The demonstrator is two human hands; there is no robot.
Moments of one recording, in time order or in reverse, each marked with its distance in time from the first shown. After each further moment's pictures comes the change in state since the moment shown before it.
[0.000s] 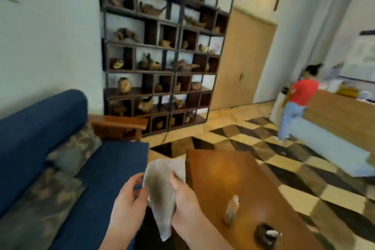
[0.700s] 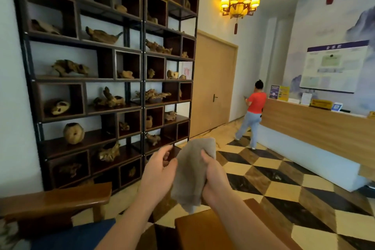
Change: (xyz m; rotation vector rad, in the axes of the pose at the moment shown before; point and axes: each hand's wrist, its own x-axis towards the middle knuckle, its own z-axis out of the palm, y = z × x) left_hand 0.513 0.202 0.227 0.045 -0.274 0.452; right_hand 0.416 -0.330 -0.030 0.246 0.367 -0.198
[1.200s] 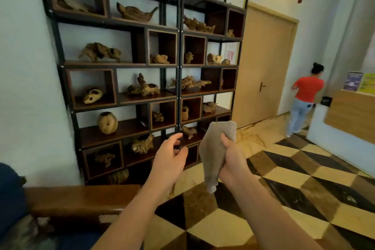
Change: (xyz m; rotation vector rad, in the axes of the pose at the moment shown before) left_hand 0.288 -0.148 0.011 0.077 0.113 -0.097; right_hand 0.330 -0.012 0.142 0.054 -0.231 -0.025
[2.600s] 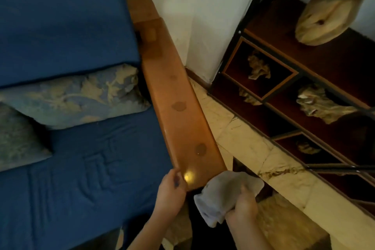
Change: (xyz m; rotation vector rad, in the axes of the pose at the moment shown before) left_hand 0.229 -0.558 0.018 -0.299 0.827 -1.369; right_hand 0.532 0.504 0.210 -0.949 -0.177 0.903
